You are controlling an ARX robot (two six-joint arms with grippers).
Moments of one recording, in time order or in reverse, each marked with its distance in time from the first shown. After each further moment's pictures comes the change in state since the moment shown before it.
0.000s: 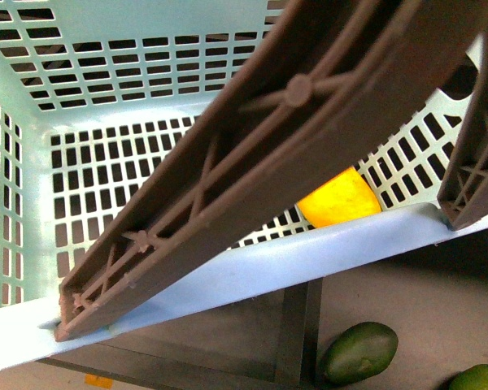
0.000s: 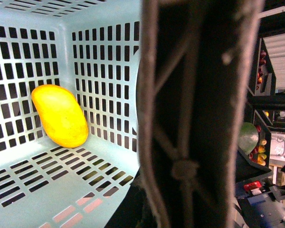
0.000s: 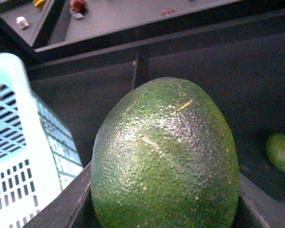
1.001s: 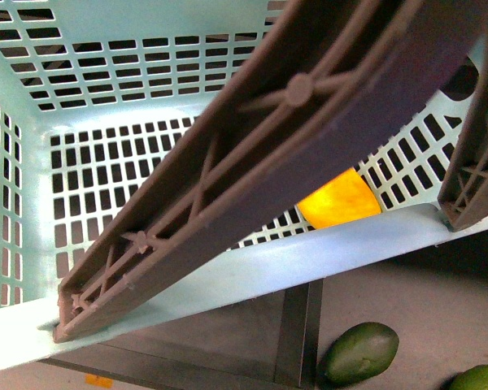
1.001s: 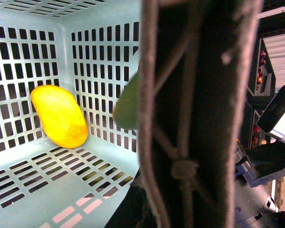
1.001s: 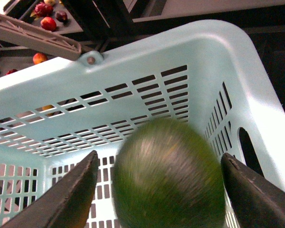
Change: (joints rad) left arm 0.000 0.000 0.000 0.000 0.000 0.000; right arm 0.481 0.380 0.209 0.203 0.118 0.125
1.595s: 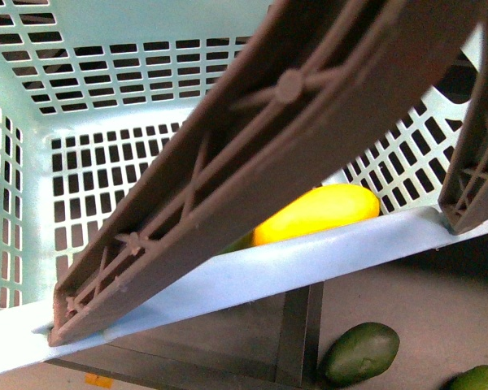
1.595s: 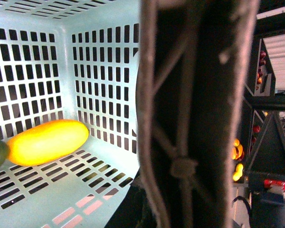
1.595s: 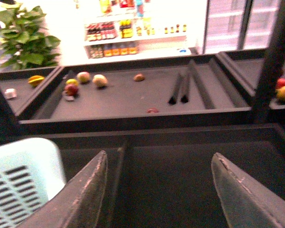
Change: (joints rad) left arm 0.000 0.000 0.000 0.000 0.002 -0.001; right arm -0.166 -0.341 -0.322 0.340 0.400 -0.312
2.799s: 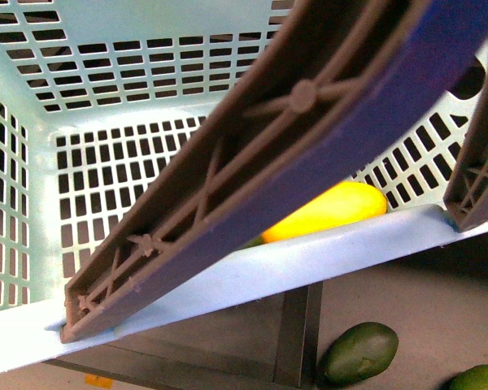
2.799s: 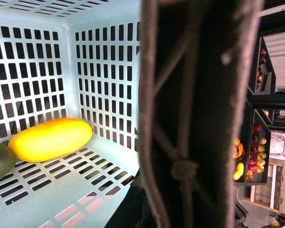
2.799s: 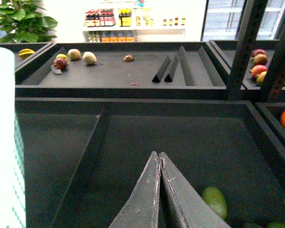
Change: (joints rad) left arm -0.001 0.000 0.000 0.000 0.000 0.000; right arm -0.439 -0.565 -0.447 -0.138 -0.424 -0.079
